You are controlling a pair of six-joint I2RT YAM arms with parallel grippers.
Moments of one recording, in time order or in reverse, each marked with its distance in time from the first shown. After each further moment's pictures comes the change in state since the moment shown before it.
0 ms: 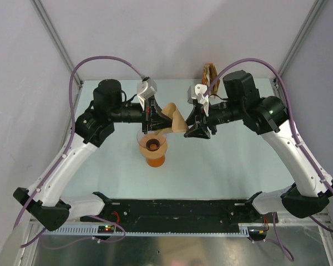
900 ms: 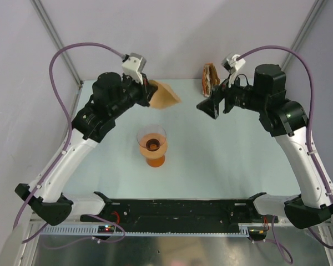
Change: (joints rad) left arm -0.024 0.032 0.090 -0.013 -0.797 -0.047; right arm -0.235 -0.108 -0.114 0.253 0.226 0.435
